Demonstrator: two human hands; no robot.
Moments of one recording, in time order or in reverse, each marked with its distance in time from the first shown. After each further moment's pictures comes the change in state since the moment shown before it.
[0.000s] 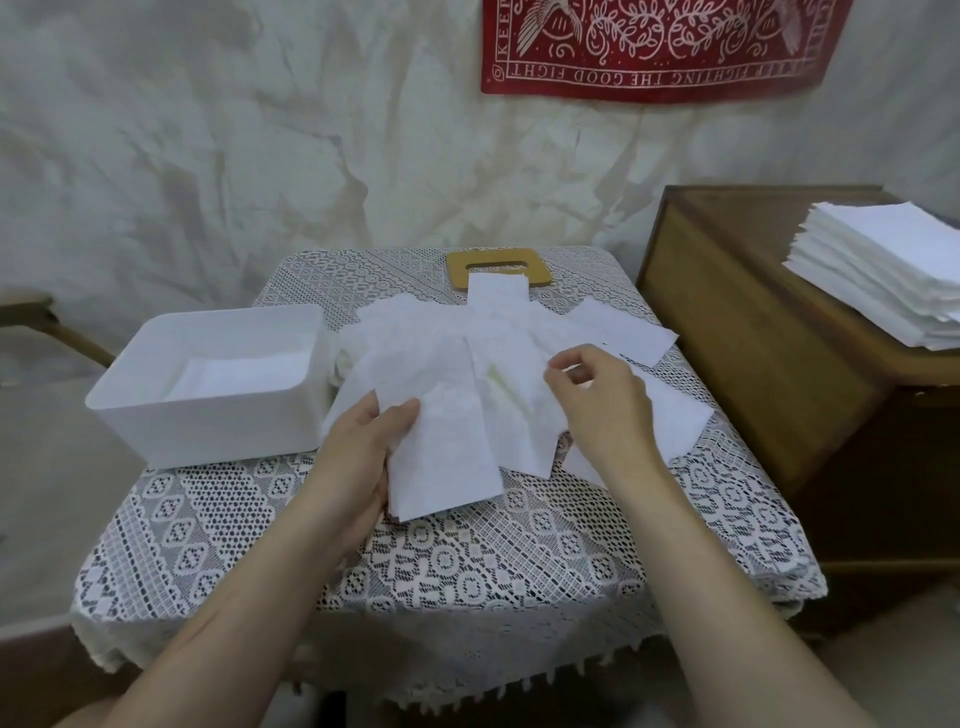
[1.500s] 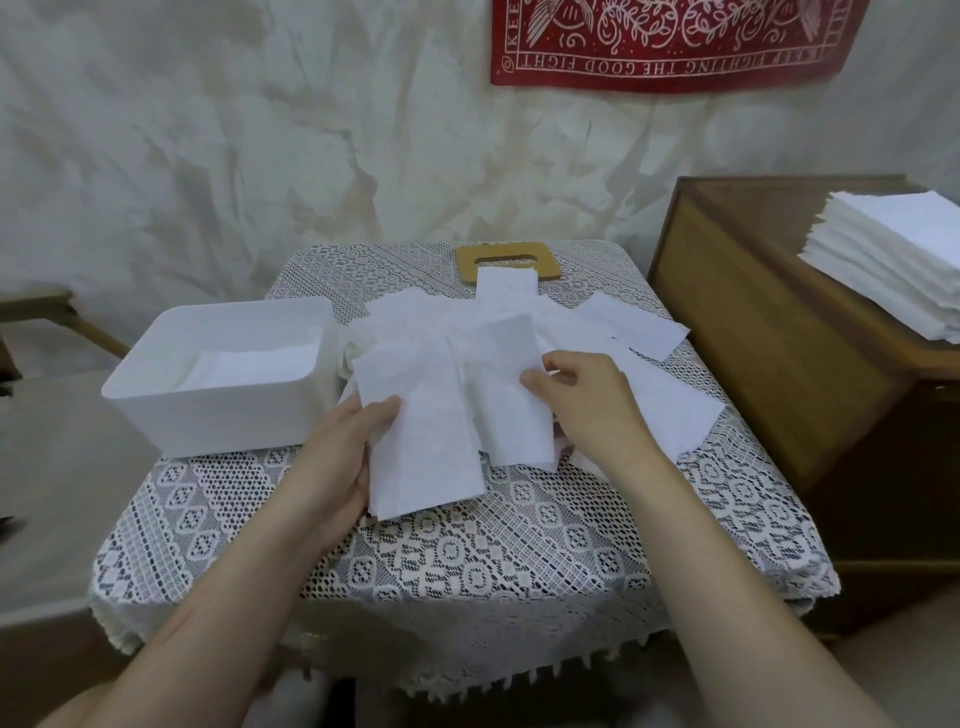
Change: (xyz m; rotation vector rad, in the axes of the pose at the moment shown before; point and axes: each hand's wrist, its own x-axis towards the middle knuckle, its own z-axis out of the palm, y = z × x) left_hand -0.005 0.007 -0.019 -0.031 -0.011 -0.045; right_hand -0.001 -0.004 0.009 0.170 -0.242 -0.073
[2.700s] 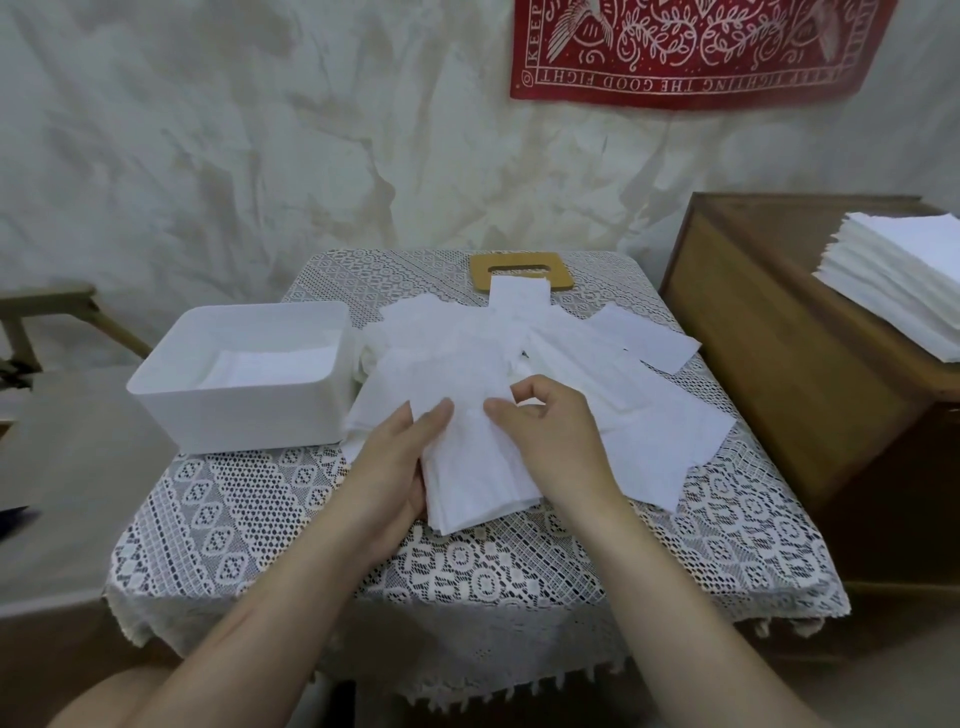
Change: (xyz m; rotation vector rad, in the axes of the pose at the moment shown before) left_hand -0.007 -0.015 0.028 -0.084 -0.086 0.040; right_hand -0.026 -0.021 0.042 0.201 0.029 0.119
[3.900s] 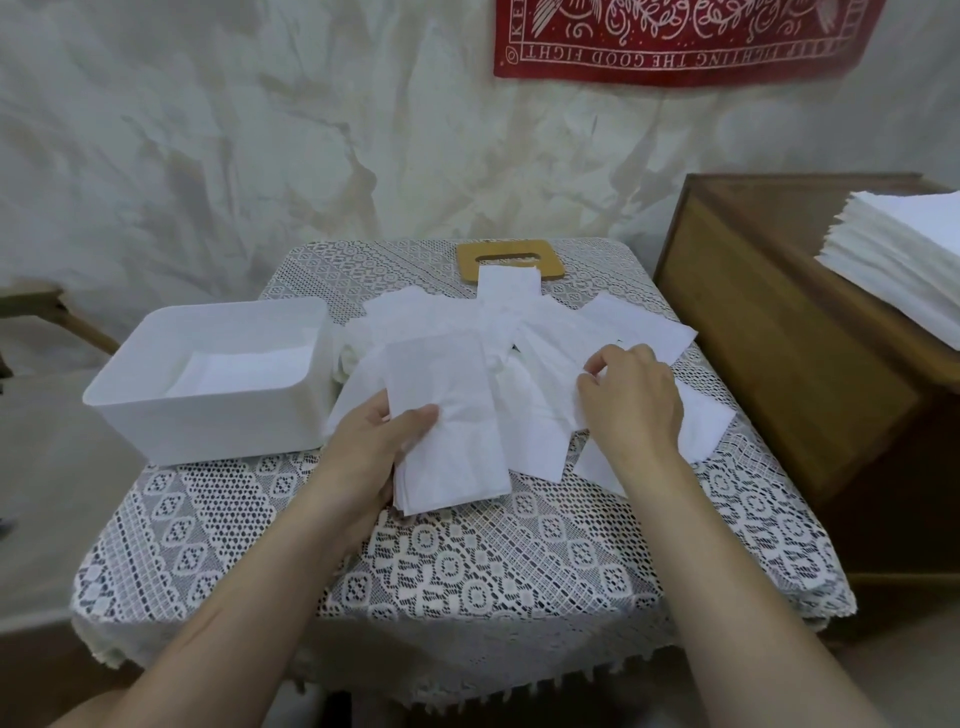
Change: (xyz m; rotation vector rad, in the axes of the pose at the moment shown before) left_hand 0.028 0.001 -0.021 0.212 0.063 -0.016; right_hand 0.061 0.033 -0.059 -0.863 0.341 -0.039
